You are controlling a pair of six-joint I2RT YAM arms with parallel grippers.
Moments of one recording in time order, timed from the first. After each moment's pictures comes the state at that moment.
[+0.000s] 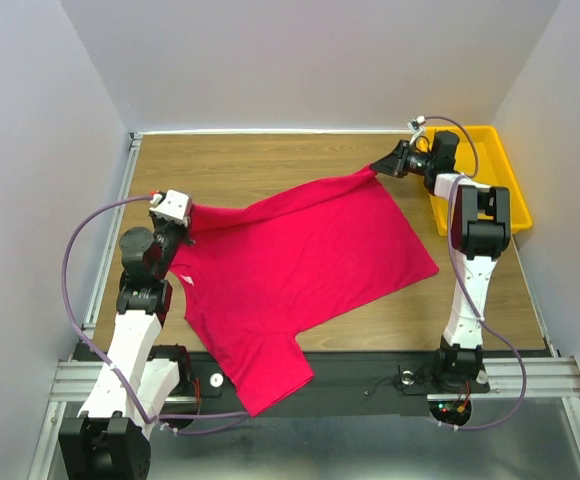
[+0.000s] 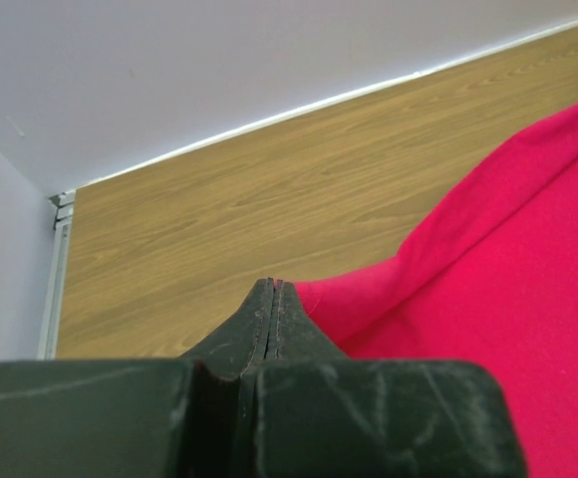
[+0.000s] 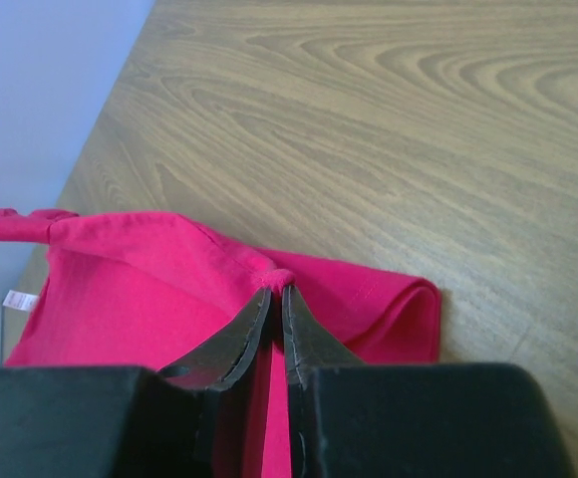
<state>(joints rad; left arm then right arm) -0.02 0.75 0.48 0.28 0.25 0.18 -0.08 2.37 1.68 0.35 -1.05 0.42</state>
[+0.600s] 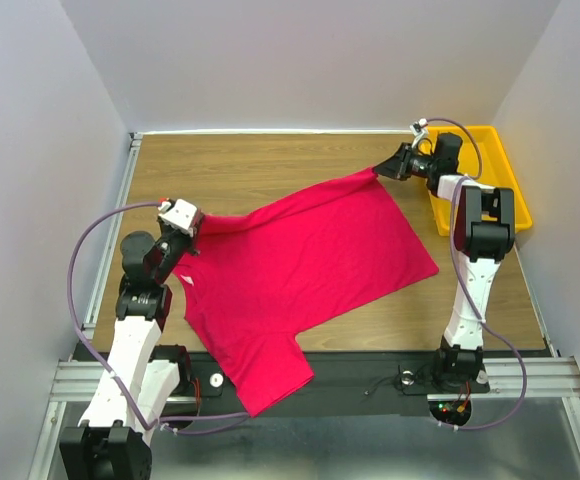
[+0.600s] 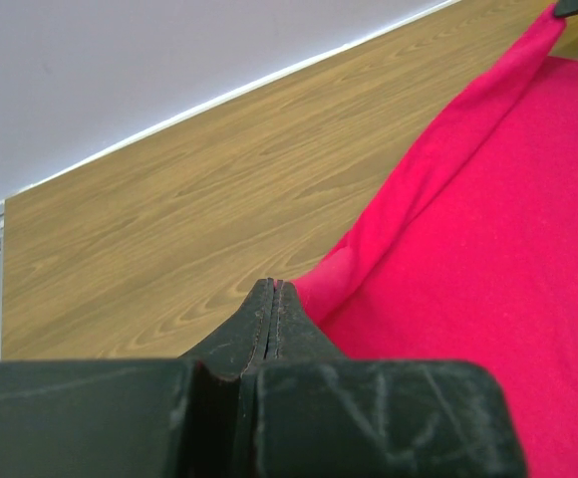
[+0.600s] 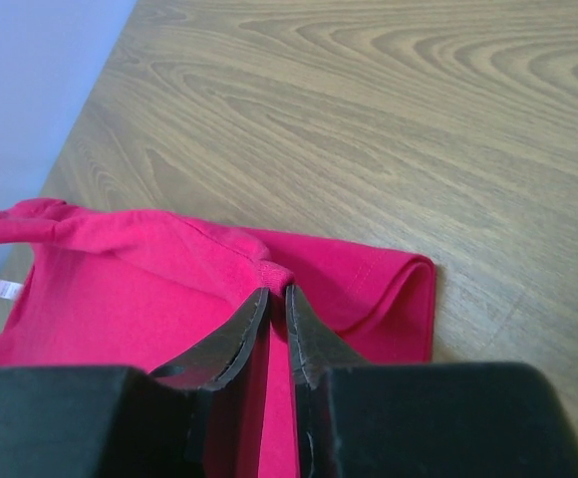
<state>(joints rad) -0.02 0.71 0.46 0.19 0.40 0.21 -0.09 2.32 1.62 0.33 -1.04 0.36</state>
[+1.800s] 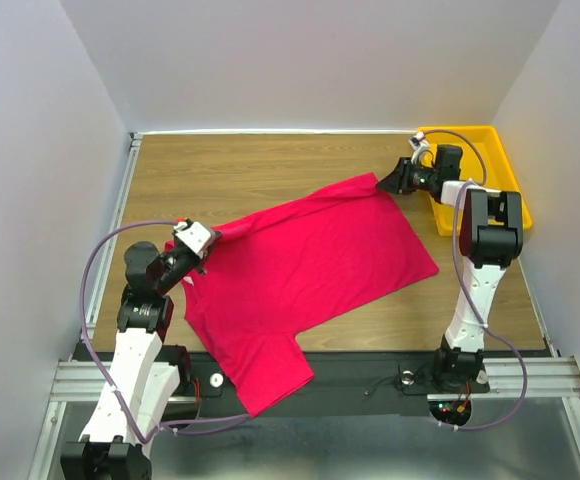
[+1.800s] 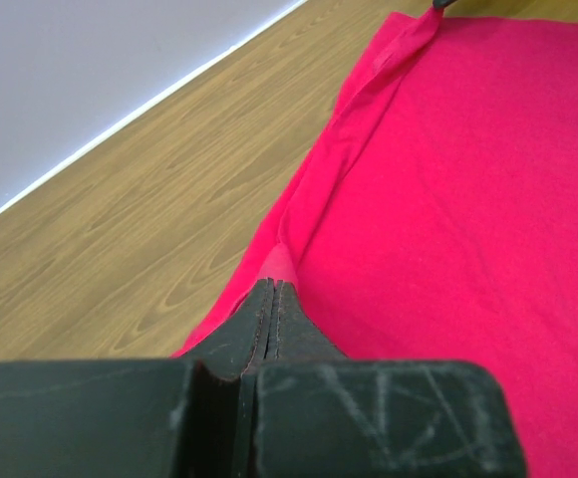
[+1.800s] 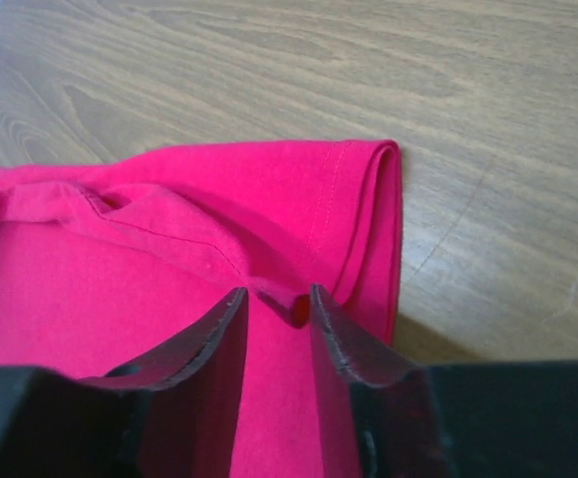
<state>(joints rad) -0.03 0.61 0.40 0.10 0.63 0.31 -0.10 2.22 1.47 0.15 -0.92 0.14</state>
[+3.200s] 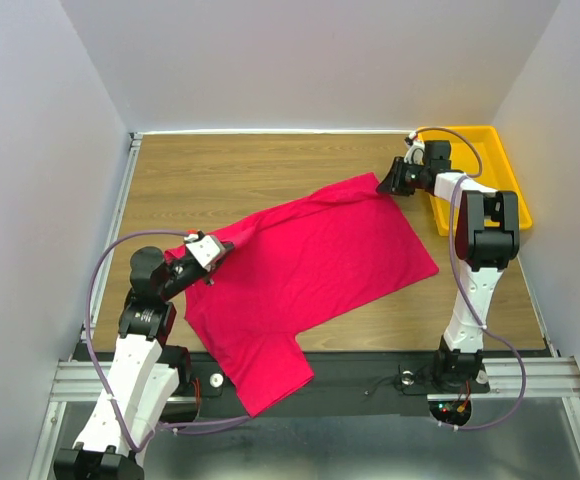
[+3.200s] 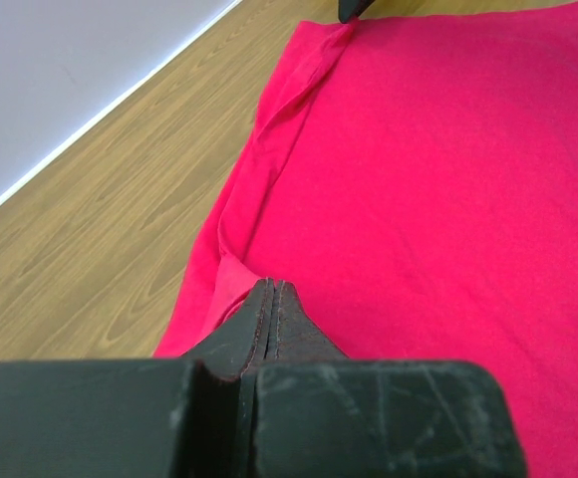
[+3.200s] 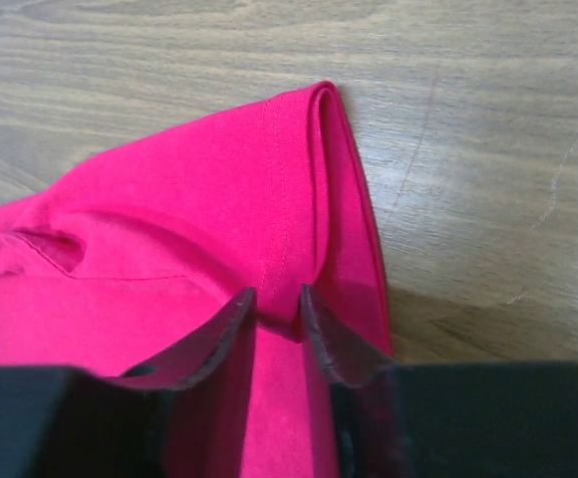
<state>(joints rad) -0.11 0.56 0.38 0.03 0.73 0.35 -0.03 2.17 1.53 -0.14 -0.62 0.20</state>
